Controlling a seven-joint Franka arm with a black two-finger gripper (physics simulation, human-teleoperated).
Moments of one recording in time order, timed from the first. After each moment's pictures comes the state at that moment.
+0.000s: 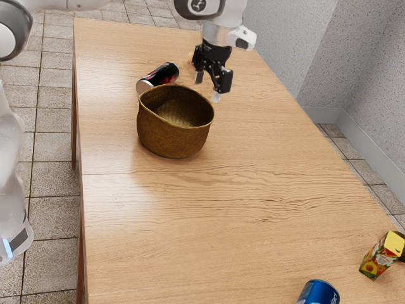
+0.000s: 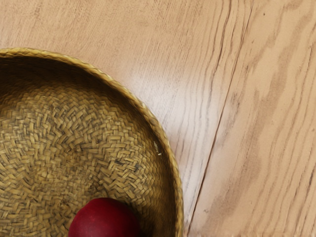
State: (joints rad) arm -0.08 -0.14 0.17 -1.71 0.05 1.59 -0.24
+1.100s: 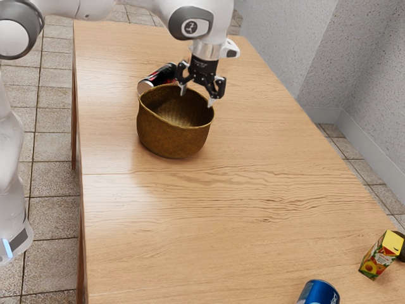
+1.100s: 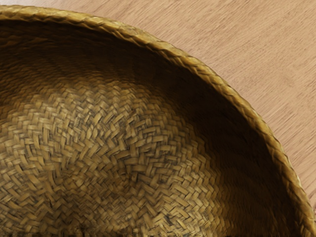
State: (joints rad) arm -0.08 -0.13 0.28 -1.87 0.07 1.80 -0.67
